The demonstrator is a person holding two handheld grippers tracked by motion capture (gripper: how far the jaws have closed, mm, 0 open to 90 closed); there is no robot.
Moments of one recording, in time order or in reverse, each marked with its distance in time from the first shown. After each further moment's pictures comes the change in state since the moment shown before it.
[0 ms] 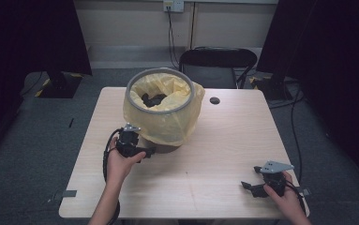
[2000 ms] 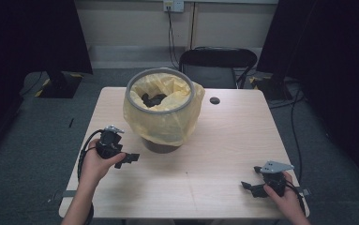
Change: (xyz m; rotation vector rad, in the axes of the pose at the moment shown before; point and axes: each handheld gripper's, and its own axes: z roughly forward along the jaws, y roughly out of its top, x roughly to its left) left arm 0.023 -0.005 -0.054 0.145 -0.034 -0.004; right arm 0.000 0.000 0.000 0.000 0.000 0.000
